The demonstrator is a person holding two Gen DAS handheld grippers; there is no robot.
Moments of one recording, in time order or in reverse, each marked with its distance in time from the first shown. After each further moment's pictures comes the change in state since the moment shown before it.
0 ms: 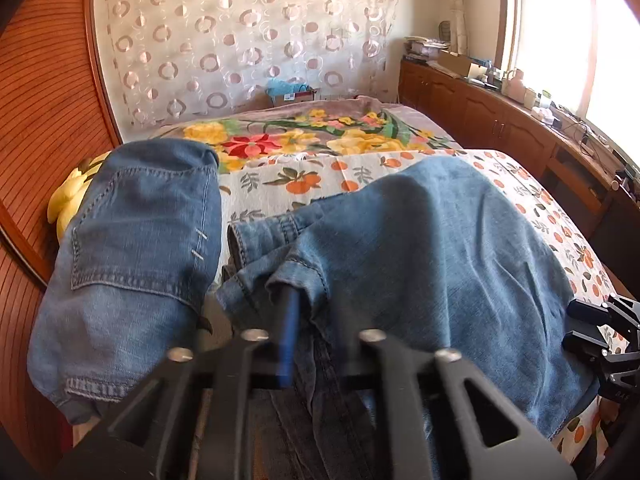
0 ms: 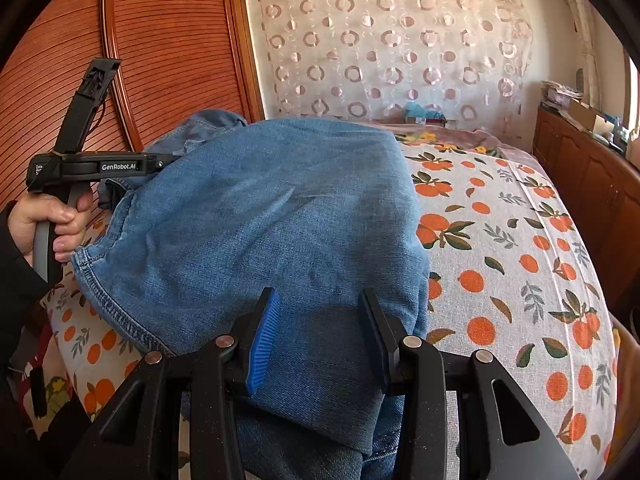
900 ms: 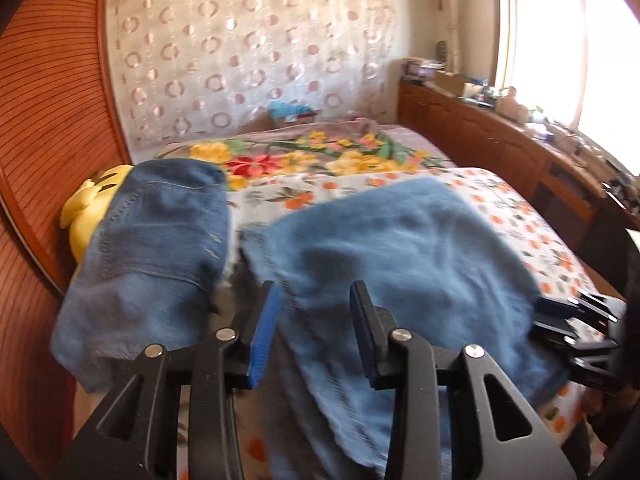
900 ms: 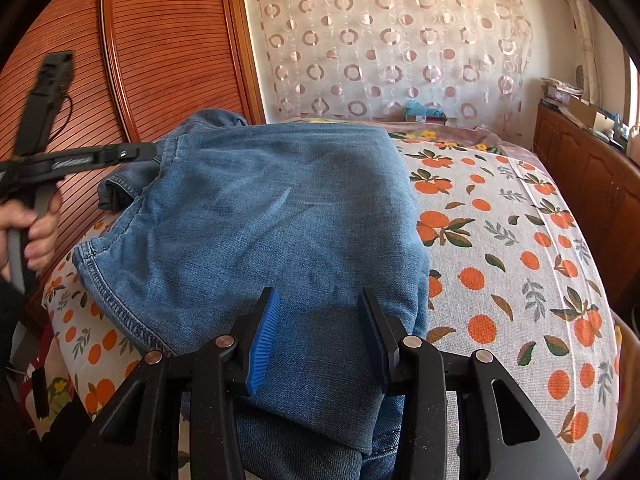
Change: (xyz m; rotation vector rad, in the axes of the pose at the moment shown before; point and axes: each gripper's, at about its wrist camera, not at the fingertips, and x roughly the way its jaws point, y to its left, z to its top) left arm -0.048 -0.015 -0.017 -0.008 -0.081 -0.005; right arm 0.001 0.001 -0.001 0.007 0.003 0.003
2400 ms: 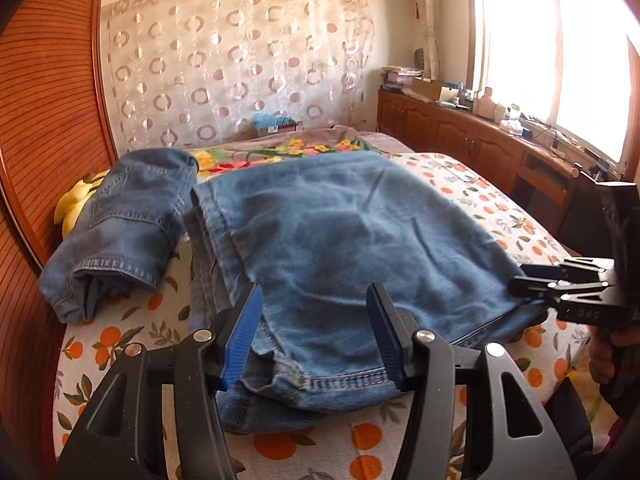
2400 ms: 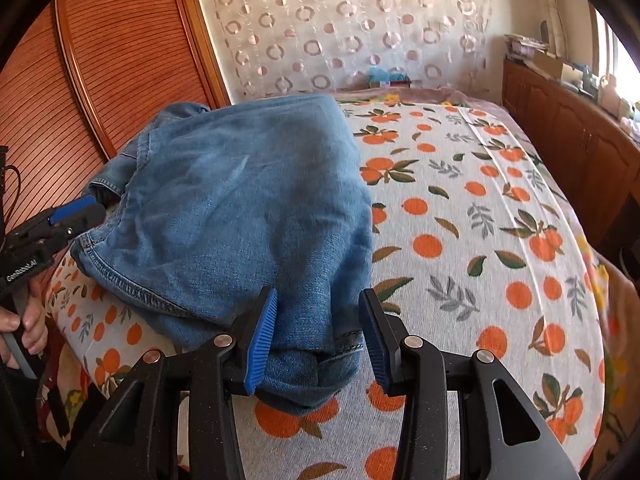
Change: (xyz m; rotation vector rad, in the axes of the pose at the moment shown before) left arm -0.036 -0.047 -0.056 0.029 -0.062 -0.028; right arm -0.043 -0.015 -0.014 0.149 0.103 -0.066
